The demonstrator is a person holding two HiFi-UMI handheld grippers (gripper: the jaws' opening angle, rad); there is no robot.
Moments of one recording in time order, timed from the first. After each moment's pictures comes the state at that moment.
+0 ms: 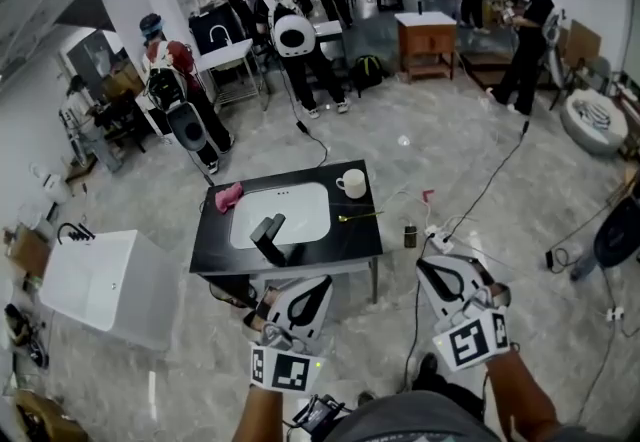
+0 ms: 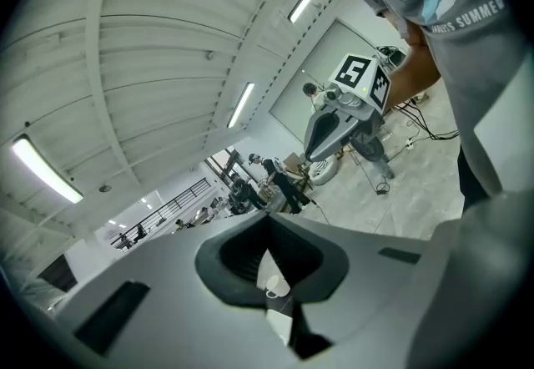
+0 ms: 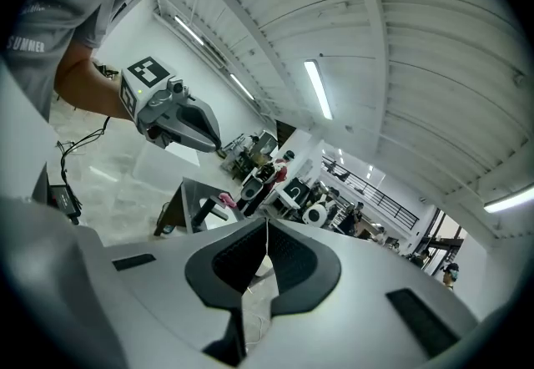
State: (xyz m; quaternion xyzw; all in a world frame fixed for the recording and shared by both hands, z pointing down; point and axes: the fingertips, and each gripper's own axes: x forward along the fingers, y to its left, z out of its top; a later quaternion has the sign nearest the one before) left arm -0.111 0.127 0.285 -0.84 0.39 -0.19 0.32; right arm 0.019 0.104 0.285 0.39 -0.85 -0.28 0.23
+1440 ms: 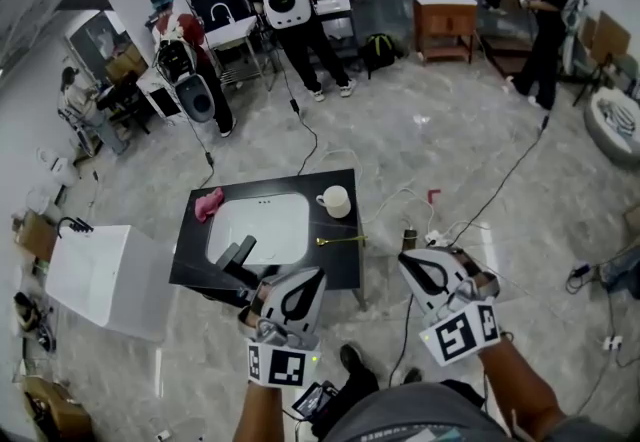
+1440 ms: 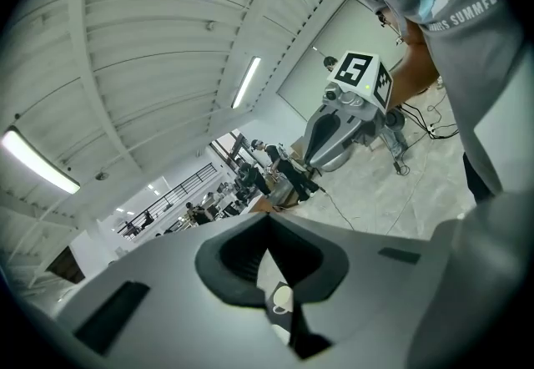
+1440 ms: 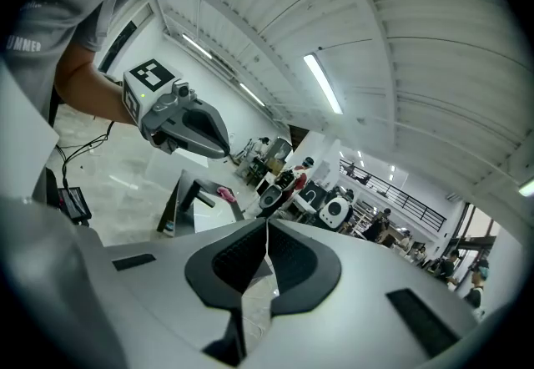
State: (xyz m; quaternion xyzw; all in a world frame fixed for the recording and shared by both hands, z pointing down) left arm -0.024 -0.047 0.306 -0.82 0.44 -0.22 0.29; right arm 0.082 -0.078 0.311 0.31 -0.89 -0.27 0.22
